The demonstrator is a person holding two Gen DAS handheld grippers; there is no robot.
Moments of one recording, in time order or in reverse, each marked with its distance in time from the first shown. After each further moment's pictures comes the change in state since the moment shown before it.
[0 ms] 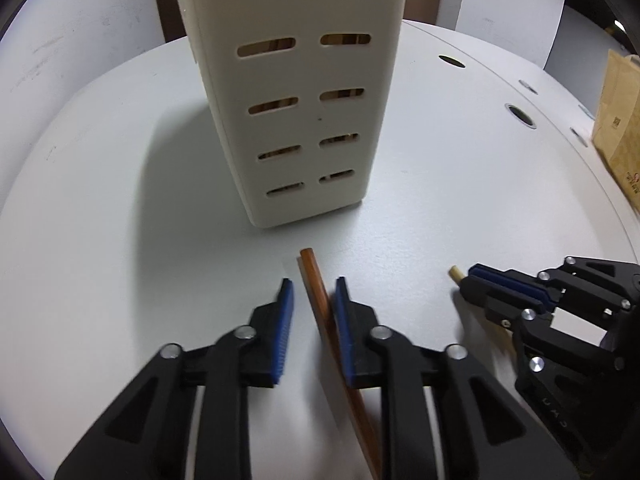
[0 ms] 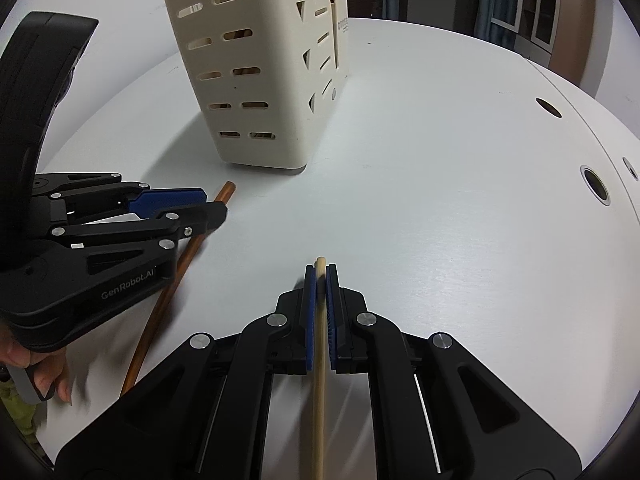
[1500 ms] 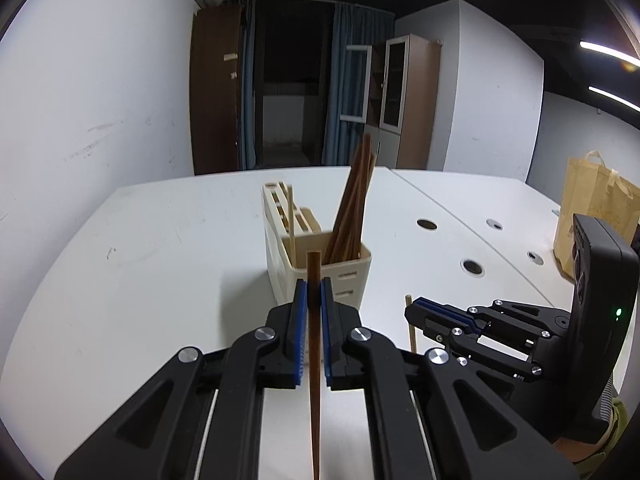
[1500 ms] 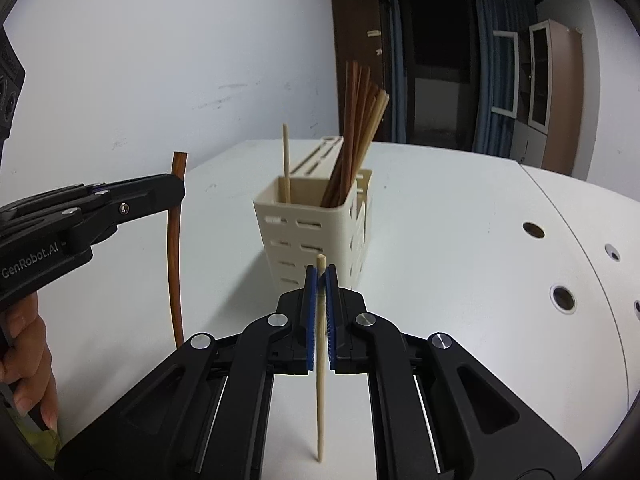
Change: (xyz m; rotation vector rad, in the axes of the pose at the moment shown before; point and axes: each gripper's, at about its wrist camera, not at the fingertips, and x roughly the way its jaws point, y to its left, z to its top) left arm -0.193 0.017 0.024 -0.063 -0.499 -0.001; right arm -0.124 0.033 0.061 -0.053 -0.386 0.037
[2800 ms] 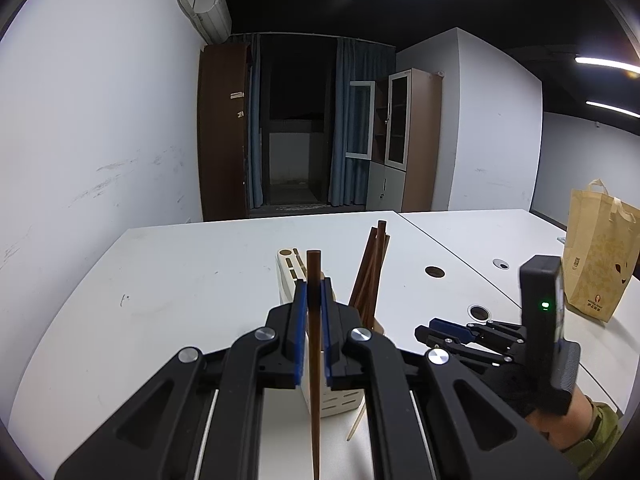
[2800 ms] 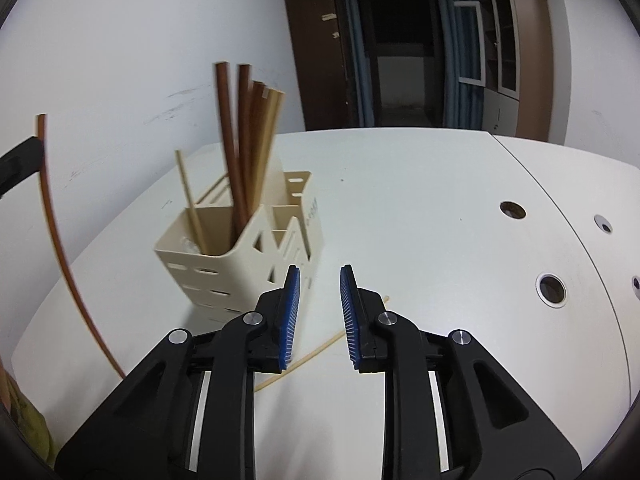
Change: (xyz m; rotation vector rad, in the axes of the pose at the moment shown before) left arm -0.007 0.010 0.044 0.012 -0.131 0.024; right arm 0.047 -0.063 0.022 0.144 0.065 -0.085
